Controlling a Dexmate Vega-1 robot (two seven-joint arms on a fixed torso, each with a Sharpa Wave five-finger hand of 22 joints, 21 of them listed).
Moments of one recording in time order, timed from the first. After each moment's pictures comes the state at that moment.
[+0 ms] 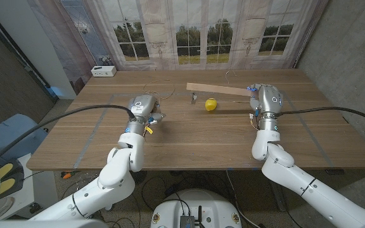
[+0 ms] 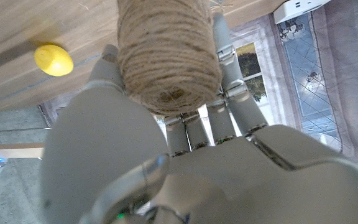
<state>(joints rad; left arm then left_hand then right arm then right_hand) 1.16 0.76 0.60 -2.22 0.94 0.83 0.32 1.06 -0.09 0.29 -0.15 0.18 0.93 0.06 0.37 0.29 0.84 -0.03 0.68 0.47 1.02 0.03 0.58 0.32 1.00 -0.11 0.91 0.21 -1.05 -0.63 -0.55 -1.83 -0.55 -0.58 -0.86 1.31 0.07 0.24 -0.16 0.20 1.00 -0.15 0.38 0.23 0.93 -0.10 0.49 0.26 0.74 -0.01 0.42 0.74 0.47 -0.04 0.36 0.20</state>
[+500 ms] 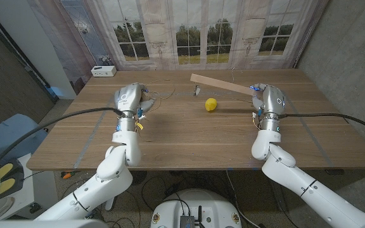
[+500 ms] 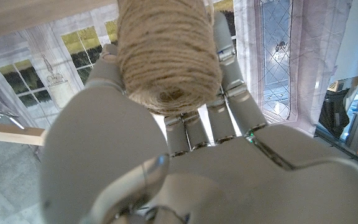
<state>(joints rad) 1.17 0.69 0.47 -2.13 0.78 0.66 0.66 1.06 -0.09 0.30 -0.15 0.18 0.93 0.06 0.37 0.31 0.83 -0.04 0.70 0.47 1.02 0.03 0.59 0.32 1.00 -0.11 0.91 0.21 -1.08 -0.59 -0.49 -1.83 -0.47 -0.52 -0.91 1.31 0.07 0.24 -0.15 0.20 1.00 -0.15 0.39 0.22 0.93 -0.10 0.49 0.26 0.75 -0.01 0.41 0.74 0.47 -0.04 0.36 0.20</state>
